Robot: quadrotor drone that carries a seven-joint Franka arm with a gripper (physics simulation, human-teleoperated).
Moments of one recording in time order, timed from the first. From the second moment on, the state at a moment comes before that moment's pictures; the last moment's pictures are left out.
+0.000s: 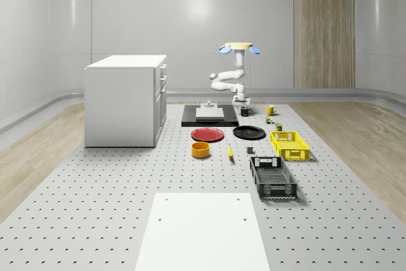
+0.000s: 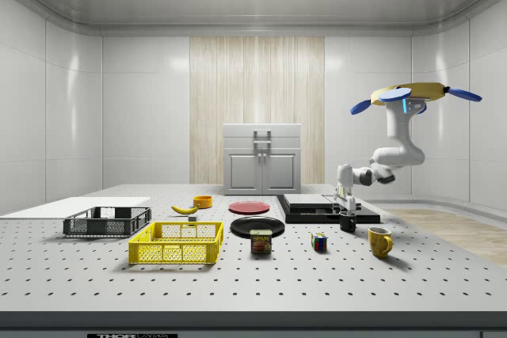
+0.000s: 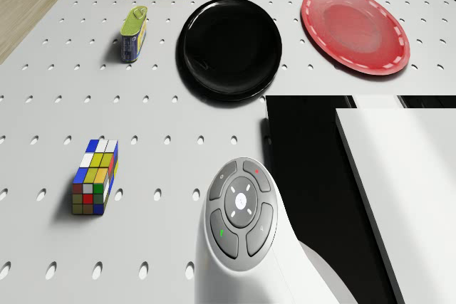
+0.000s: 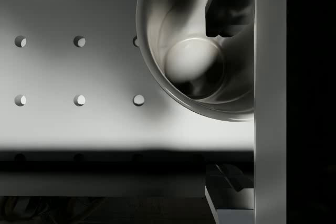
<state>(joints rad) -1.08 -1.35 1.08 -2.81 -2.10 1.52 1.57</state>
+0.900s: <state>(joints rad) -1.08 -1.37 1.16 -2.84 -2.02 1.50 1.59</state>
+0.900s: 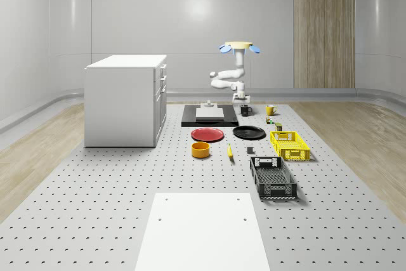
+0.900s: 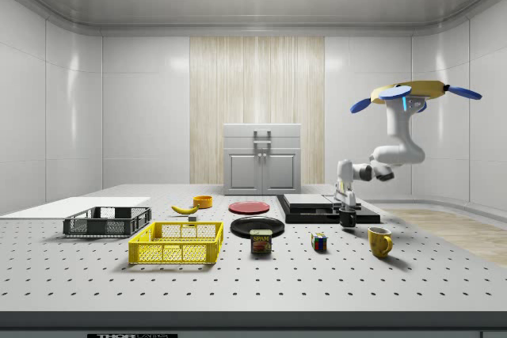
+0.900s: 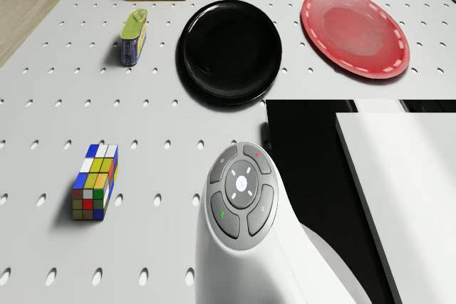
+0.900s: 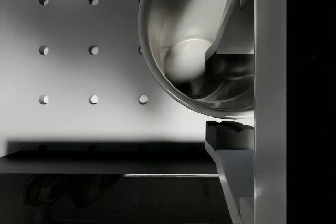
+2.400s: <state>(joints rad) -1.10 -1.41 1.23 -2.85 -1.94 1.52 1.61</state>
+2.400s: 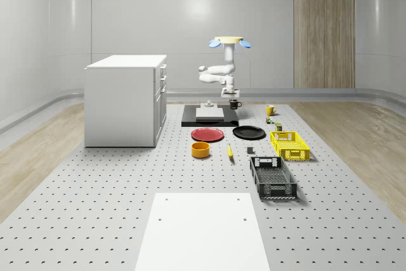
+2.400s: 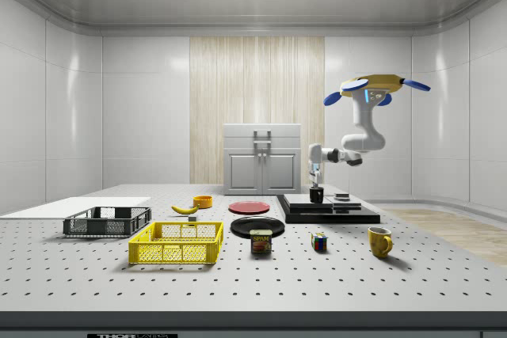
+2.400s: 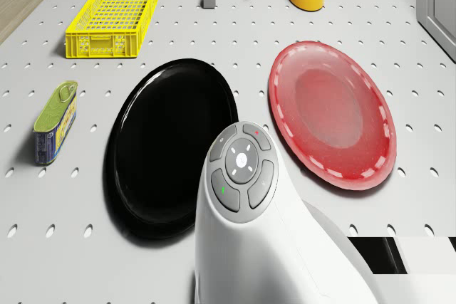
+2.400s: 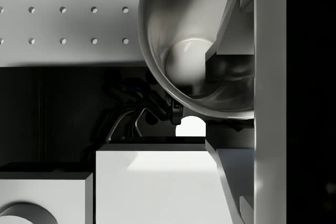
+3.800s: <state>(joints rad) -1.11 -1.45 1.23 -2.85 -1.93 1.55 1.62</state>
